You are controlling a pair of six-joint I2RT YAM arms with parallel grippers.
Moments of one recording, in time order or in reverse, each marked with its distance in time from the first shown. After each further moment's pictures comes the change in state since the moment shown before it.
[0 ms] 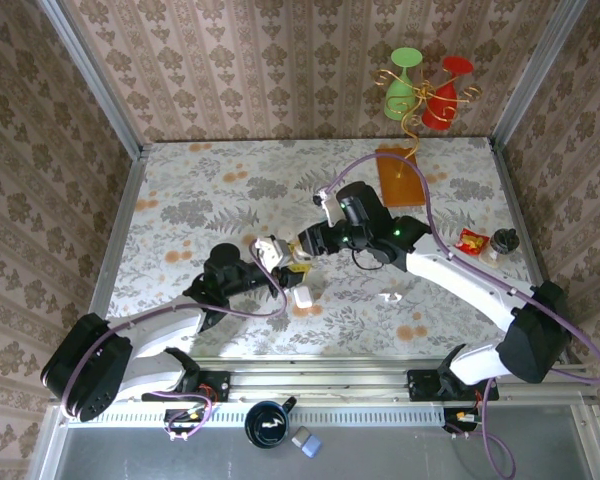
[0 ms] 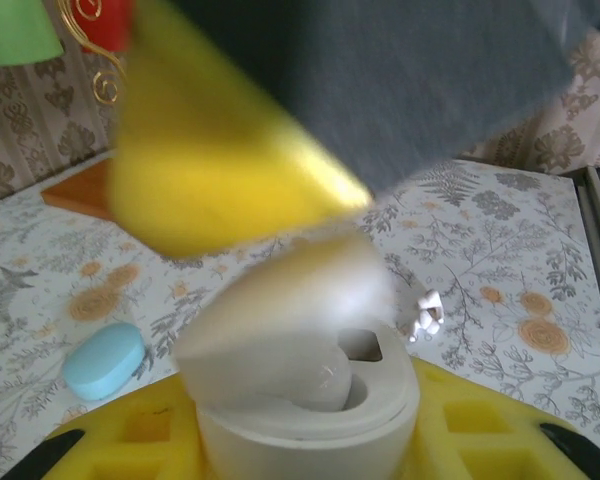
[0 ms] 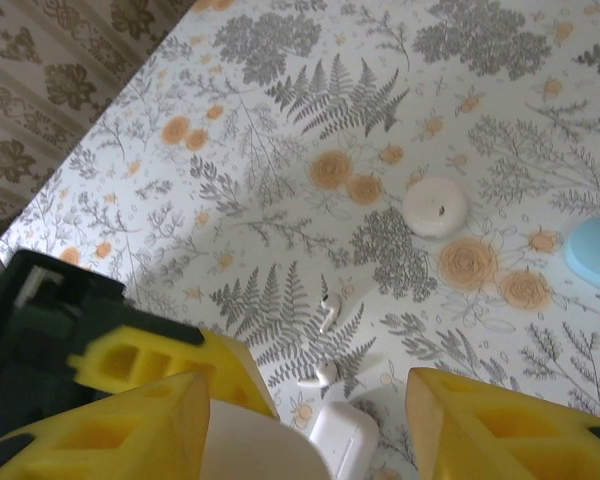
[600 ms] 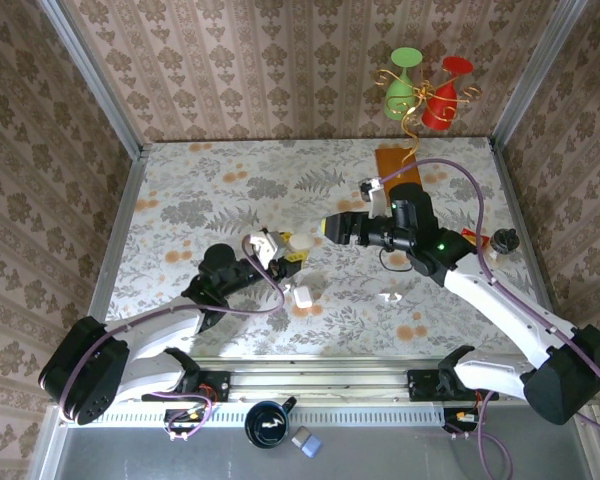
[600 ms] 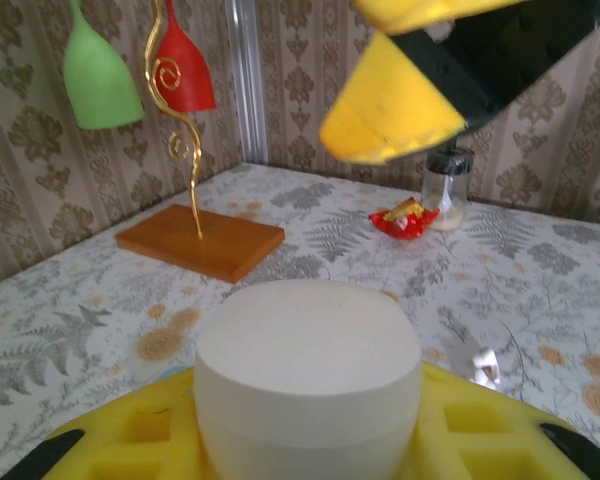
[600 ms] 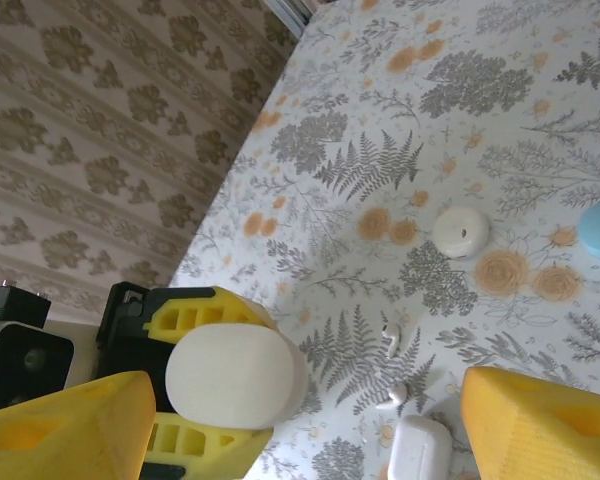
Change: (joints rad) left arm 0.000 -0.016 0.003 0.101 -0.105 -0.028; right arm -0.185 -0.254 -0.204 0.191 -0.219 0.319
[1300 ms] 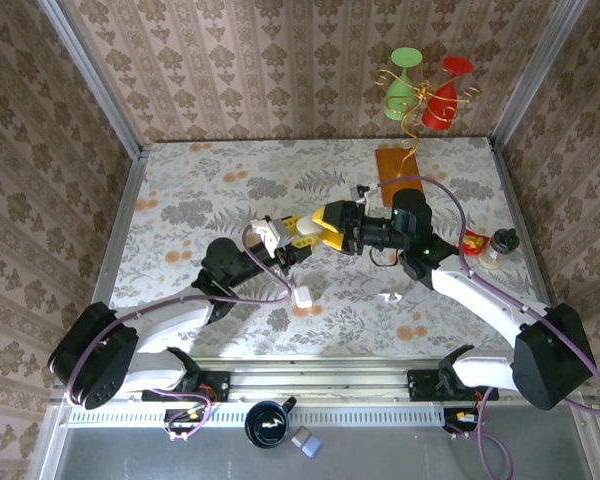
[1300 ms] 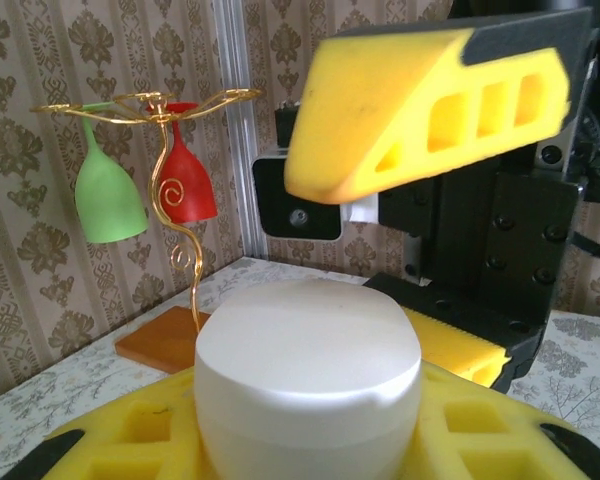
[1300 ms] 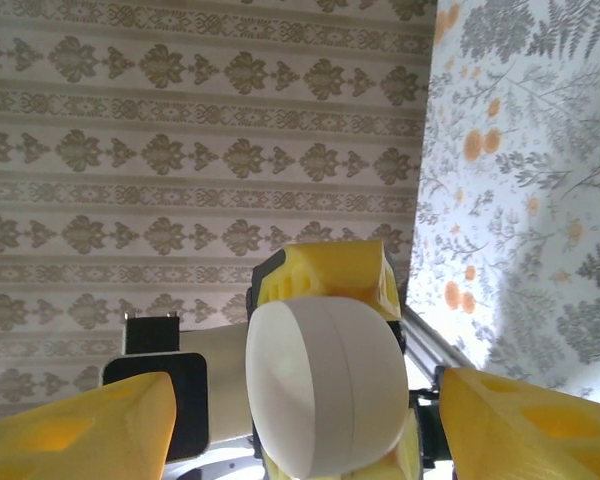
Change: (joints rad) left arm -0.046 0.091 0.090 0.187 -0.021 -0.047; right arm -0.034 0.101 -0.154 0.558 -0.358 0.746
